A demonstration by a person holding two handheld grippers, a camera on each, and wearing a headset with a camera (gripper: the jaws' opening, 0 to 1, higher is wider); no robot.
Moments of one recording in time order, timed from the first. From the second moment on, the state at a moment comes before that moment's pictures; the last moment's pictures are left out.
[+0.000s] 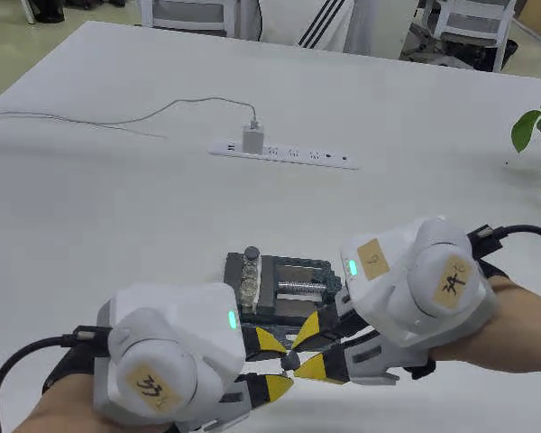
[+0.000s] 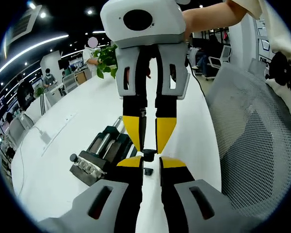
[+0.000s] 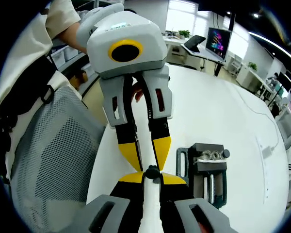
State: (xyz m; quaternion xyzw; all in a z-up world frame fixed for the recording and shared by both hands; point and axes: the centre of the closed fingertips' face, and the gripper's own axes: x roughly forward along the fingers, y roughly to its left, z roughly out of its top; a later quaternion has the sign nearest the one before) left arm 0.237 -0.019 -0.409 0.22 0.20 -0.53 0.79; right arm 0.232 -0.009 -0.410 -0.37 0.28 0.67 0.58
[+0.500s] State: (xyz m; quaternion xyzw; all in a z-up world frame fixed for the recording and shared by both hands) left arm 0.238 -0.018 -0.411 0.21 0.20 -0.53 0.80; right arm 0.228 -0.009 -0.410 -0.37 0.28 0.68 0.57
